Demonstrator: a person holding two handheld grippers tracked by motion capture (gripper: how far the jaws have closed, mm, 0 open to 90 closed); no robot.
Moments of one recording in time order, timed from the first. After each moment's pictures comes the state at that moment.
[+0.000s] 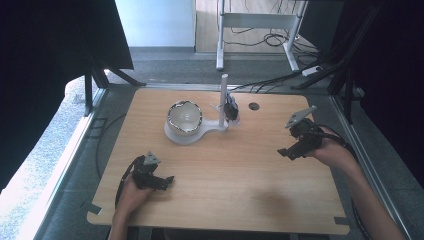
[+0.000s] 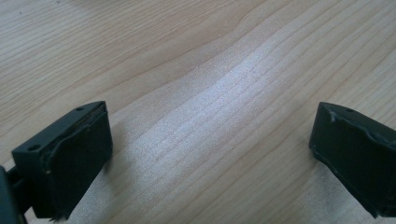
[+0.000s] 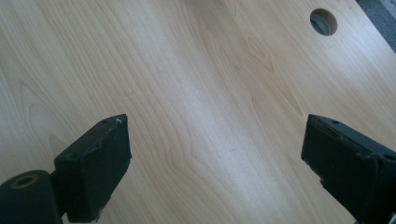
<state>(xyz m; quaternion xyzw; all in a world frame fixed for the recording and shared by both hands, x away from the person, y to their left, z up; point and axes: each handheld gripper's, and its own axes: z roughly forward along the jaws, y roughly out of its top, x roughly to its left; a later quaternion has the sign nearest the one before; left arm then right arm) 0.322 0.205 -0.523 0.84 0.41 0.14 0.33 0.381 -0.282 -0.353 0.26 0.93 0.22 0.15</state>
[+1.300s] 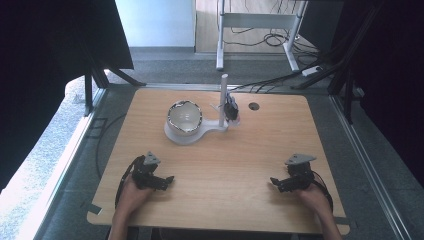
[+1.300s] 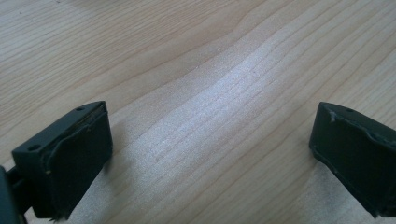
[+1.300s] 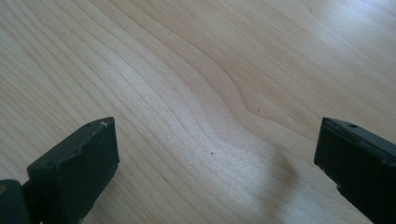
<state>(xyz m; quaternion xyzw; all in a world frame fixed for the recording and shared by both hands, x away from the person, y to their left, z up) 0.322 0.205 -0.523 0.84 0.41 0.14 0.32 0.335 -0.306 -0.509 0.37 0.86 0.32 0.18</state>
